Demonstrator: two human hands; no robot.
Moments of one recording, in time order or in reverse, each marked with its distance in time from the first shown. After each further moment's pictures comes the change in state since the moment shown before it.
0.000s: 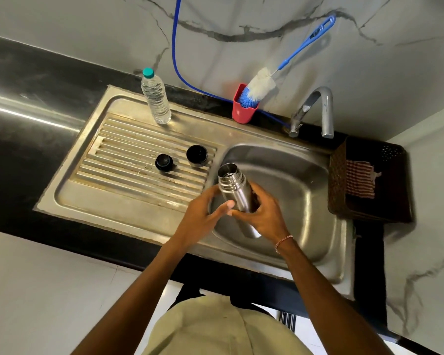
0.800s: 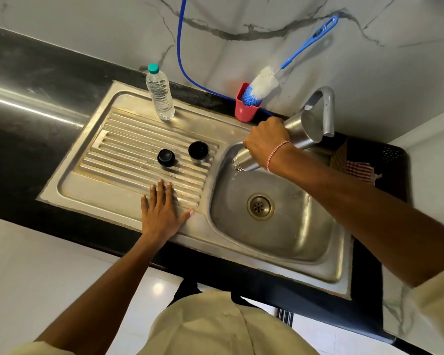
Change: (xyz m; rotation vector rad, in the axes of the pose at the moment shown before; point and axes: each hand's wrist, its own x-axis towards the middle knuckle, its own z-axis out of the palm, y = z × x) left_hand -0.010 -0.140 -0.046 0.964 0.079 -0.267; right_hand 0.102 -0.135 -0.048 -1.920 -0.337 -0.306
